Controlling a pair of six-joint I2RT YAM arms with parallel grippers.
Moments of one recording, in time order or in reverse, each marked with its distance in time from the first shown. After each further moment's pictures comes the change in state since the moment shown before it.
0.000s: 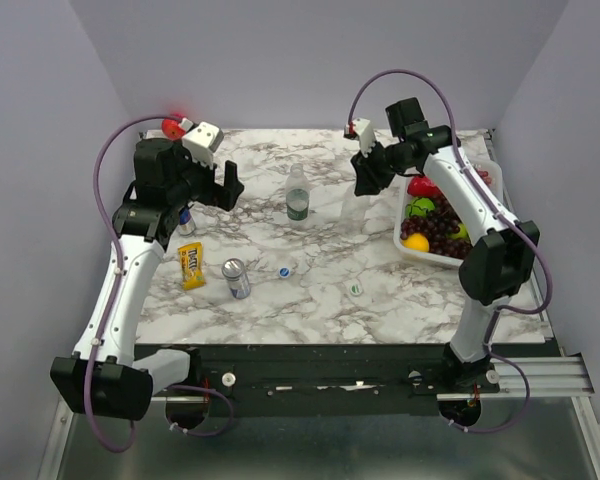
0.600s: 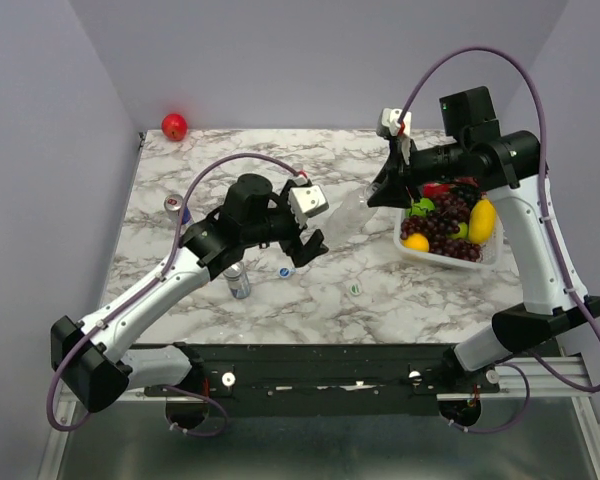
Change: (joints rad) left arm -0.584 0.034 -0.110 0.103 0.053 0.106; right arm 0.026 -0.347 0.150 -0.338 -0.330 -0.101
